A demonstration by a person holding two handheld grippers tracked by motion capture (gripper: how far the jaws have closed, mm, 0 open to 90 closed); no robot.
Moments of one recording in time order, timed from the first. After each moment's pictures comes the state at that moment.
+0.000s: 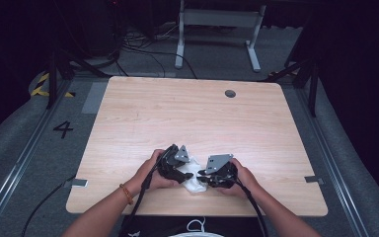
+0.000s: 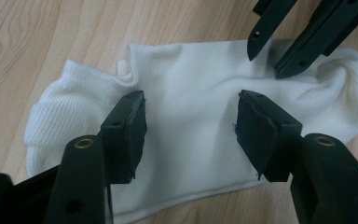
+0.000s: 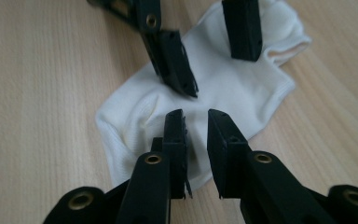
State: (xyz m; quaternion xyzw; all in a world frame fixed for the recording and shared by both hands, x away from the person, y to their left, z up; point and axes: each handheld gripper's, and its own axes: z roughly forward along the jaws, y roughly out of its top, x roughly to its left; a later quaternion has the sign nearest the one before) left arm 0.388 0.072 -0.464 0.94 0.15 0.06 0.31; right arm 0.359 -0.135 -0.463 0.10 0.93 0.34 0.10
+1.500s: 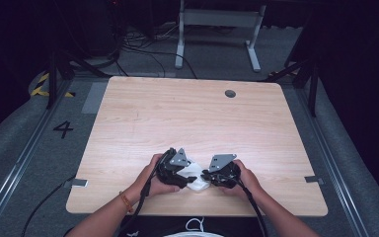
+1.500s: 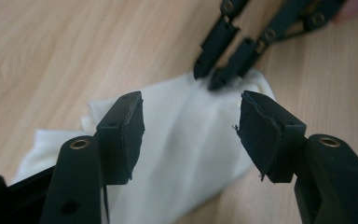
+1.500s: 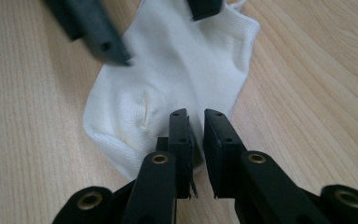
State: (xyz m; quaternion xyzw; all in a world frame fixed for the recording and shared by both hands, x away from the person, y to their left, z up) left arm 0.368 0.070 -0.451 0.91 0.16 0.06 0.37; right arm 0.360 -0.145 -0.468 0.15 0.92 0.34 0.12
